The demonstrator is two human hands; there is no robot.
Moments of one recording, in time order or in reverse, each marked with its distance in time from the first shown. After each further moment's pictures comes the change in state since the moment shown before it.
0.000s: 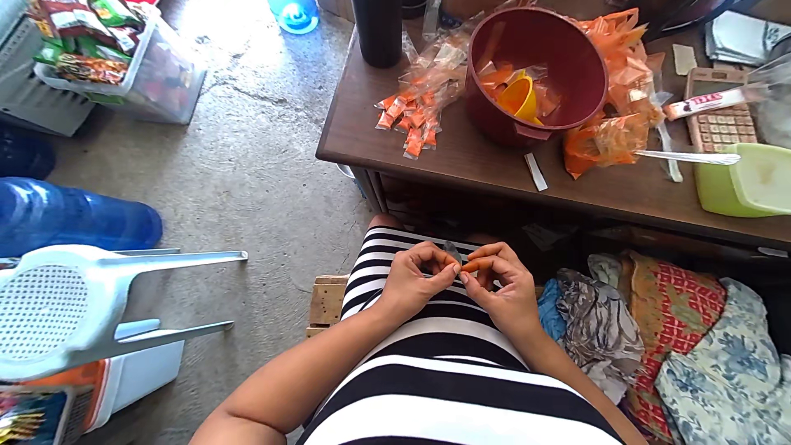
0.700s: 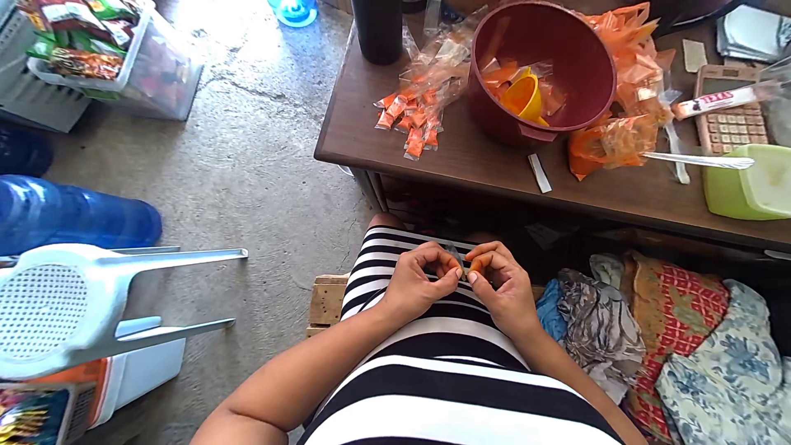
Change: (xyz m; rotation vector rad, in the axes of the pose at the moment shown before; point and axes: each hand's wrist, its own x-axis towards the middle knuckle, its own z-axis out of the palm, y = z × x) left_hand 0.006 -0.004 0.000 0.028 -0.057 0.034; right_hand 0.007 0.003 0.002 0.141 -0.051 0.085
